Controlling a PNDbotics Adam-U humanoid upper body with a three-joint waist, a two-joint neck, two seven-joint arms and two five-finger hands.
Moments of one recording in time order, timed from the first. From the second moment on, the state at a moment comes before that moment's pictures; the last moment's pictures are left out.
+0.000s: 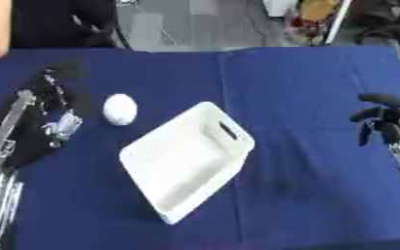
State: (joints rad) left arm -0.23 0.29 0.05 -1.84 -0.12 -0.07 -0.21; right arm -0.16 -0.32 -0.17 -1.70 -0.13 -0.54 0.57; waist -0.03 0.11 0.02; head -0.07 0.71
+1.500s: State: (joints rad) left arm -0.18 0.66 0.01 -1.94 -0.35 -0.31 -0.34; right arm -0.15 -0.33 -0.17 -1.70 -0.12 -0.53 0.58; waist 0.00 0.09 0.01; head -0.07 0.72
